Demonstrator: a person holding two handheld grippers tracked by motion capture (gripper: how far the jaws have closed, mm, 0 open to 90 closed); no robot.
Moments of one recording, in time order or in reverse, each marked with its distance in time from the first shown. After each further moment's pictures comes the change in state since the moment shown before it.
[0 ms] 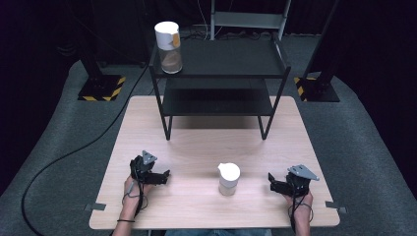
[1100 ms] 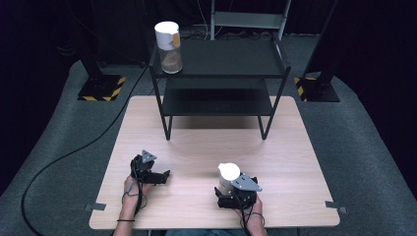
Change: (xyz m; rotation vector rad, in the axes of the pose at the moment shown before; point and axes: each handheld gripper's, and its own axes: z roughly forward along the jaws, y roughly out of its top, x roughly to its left) left arm 0.008 0.002 0.002 0.011 -0.038 -0.015; right arm 0.124 0.006 0.012 -0.065 0.277 -0.157
